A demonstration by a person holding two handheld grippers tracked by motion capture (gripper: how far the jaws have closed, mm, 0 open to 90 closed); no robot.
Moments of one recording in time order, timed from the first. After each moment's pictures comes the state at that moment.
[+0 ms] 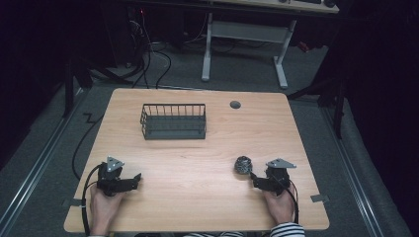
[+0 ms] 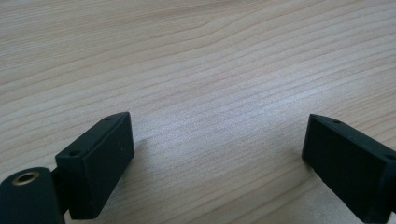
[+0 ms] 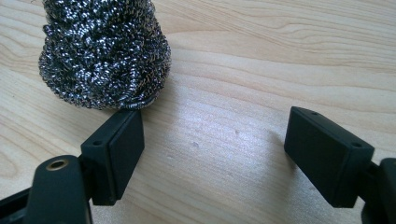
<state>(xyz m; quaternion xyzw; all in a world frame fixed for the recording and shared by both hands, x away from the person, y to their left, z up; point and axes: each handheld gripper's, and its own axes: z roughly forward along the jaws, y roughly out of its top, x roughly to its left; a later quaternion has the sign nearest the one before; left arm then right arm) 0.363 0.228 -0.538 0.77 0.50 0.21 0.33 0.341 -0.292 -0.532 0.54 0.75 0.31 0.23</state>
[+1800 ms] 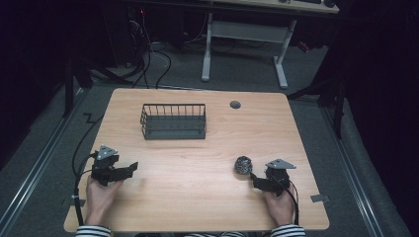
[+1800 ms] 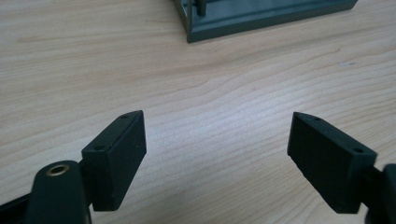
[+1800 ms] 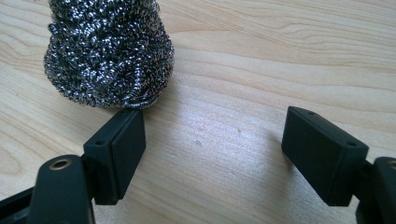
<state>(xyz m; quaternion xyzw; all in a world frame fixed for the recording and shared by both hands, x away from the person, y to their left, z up) 0.379 0.236 -0.496 0.76 0.50 0.18 0.38 0.340 -0.291 -0.531 0.53 0.75 0.31 0.23</state>
